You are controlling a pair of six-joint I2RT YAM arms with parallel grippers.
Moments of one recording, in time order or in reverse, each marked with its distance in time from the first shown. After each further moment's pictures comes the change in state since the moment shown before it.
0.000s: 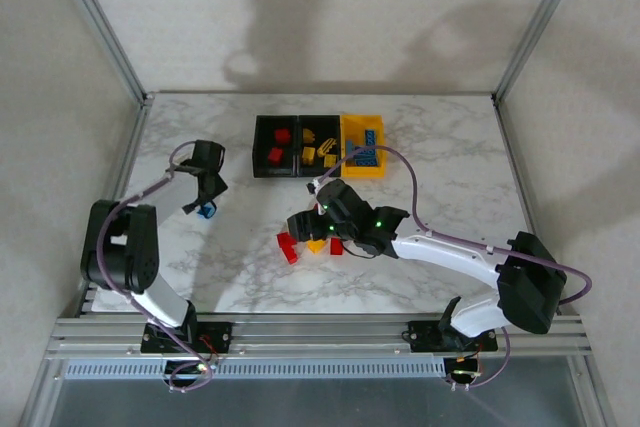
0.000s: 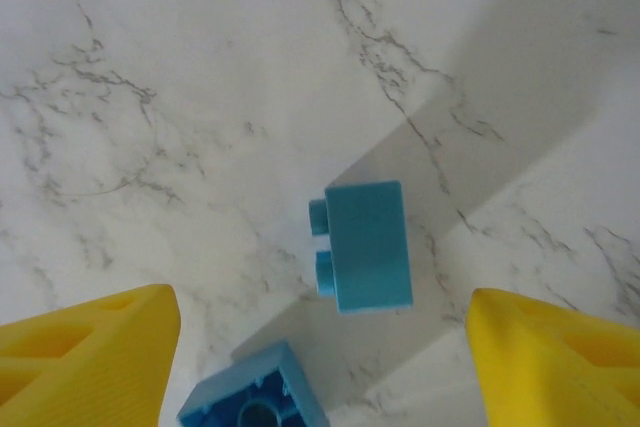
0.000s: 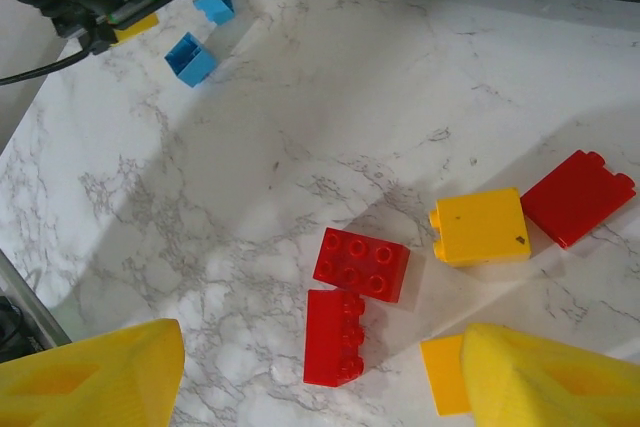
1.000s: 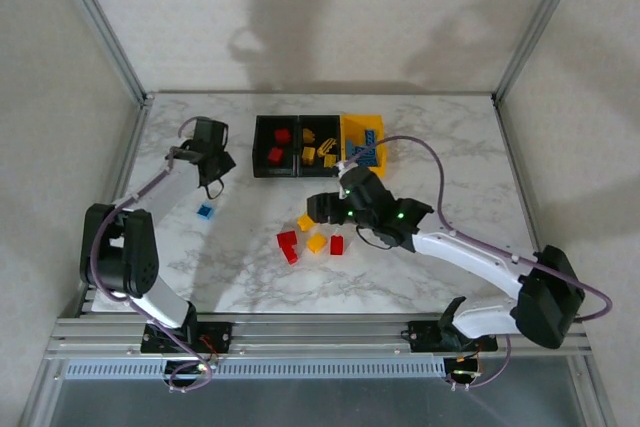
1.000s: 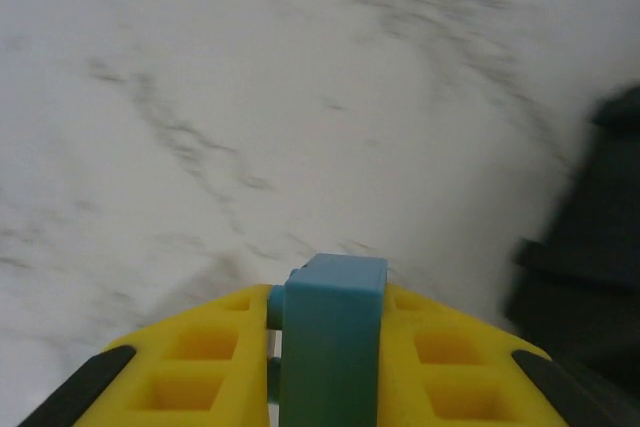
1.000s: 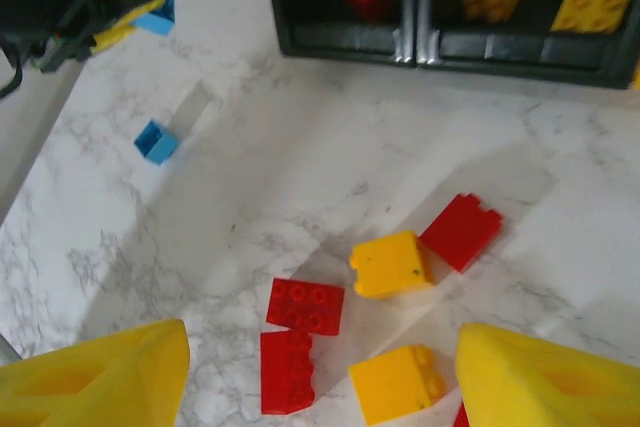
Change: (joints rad) left arm -0.084 -0.057 0.158 0.004 0.142 0.058; right arm -0.132 -0.124 -0.010 -0.061 0.014 0.026
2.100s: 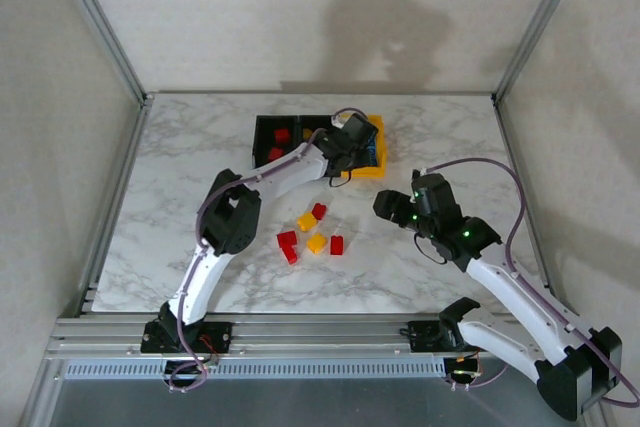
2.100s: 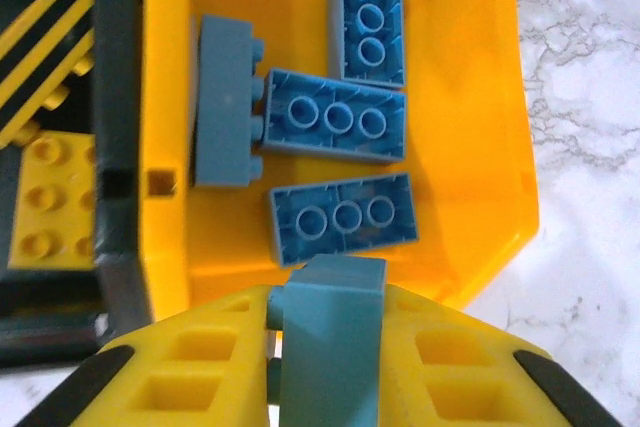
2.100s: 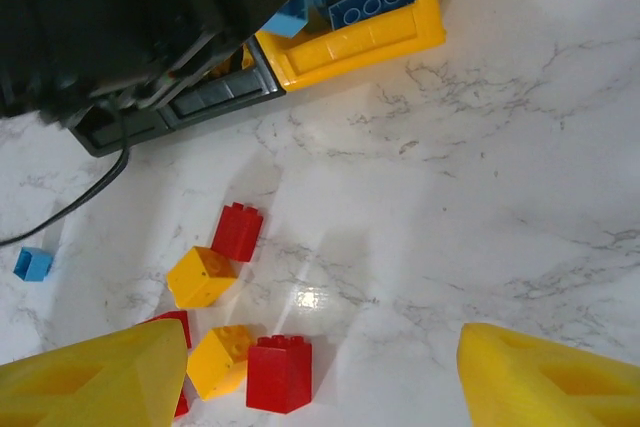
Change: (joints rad) left arm -0.580 0.705 0.911 -0.132 0.034 -0.056; right arm -0.322 -0.391 -0.192 -0.268 0.011 0.124
